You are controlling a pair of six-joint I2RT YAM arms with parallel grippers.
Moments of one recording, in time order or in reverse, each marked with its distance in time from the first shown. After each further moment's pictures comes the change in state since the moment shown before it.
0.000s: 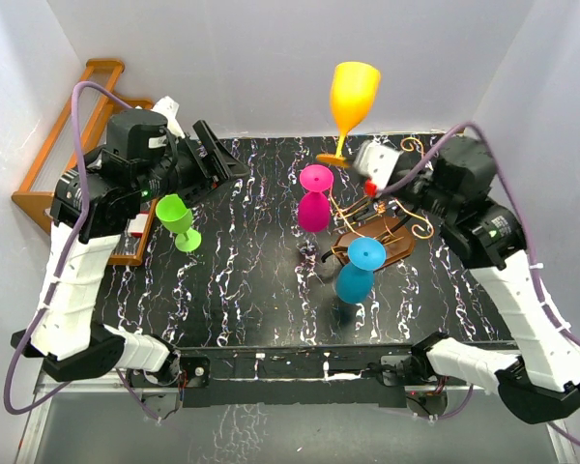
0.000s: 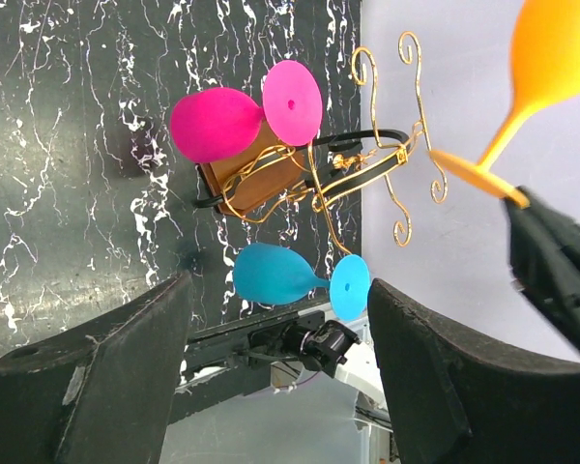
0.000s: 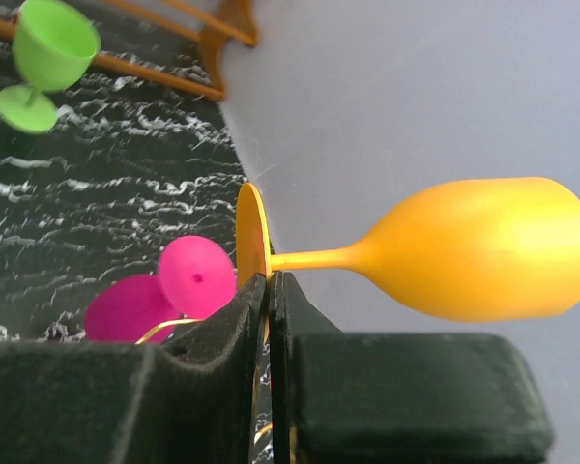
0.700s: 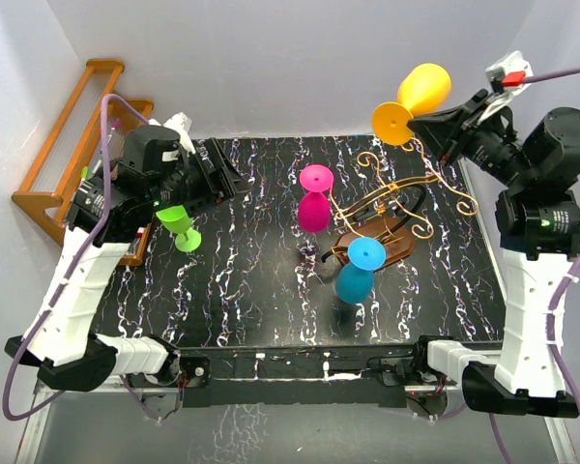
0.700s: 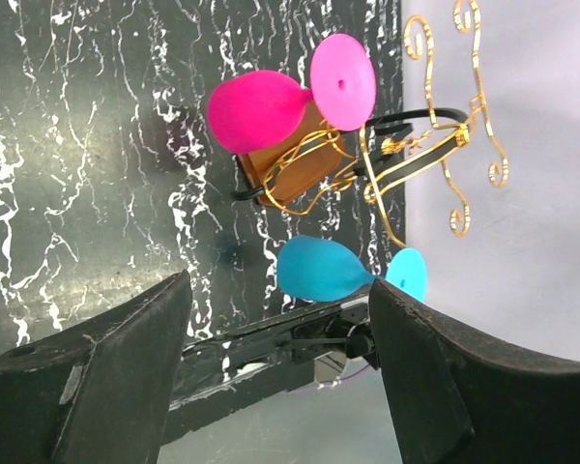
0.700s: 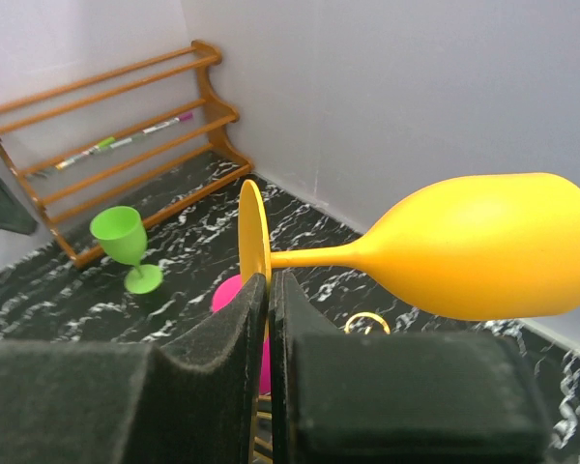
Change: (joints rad) left arm 0.000 -0.078 -0.245 0.105 0.000 0.090; right arm -0.521 0.030 0.206 -0.013 -0.282 0.856
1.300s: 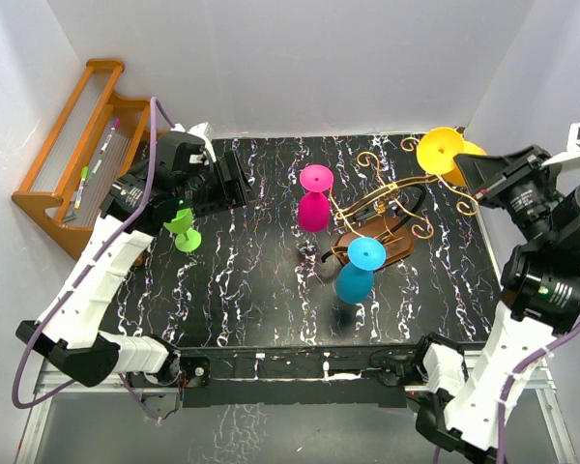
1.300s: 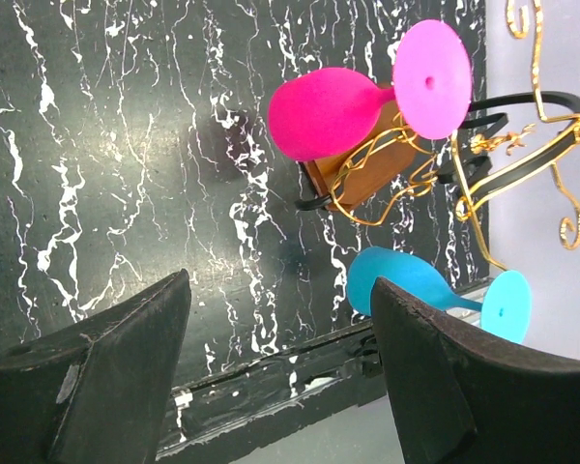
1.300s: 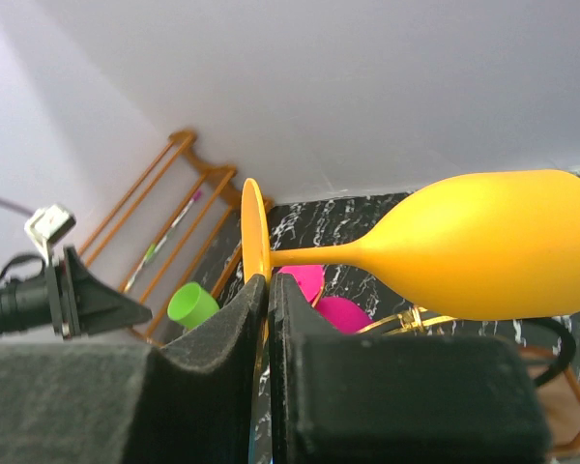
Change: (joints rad) left arm 0.000 0.028 -0.138 0.092 -0.042 0.133; right arm -0.373 -0.233 -0.186 -0.083 0.004 0.523
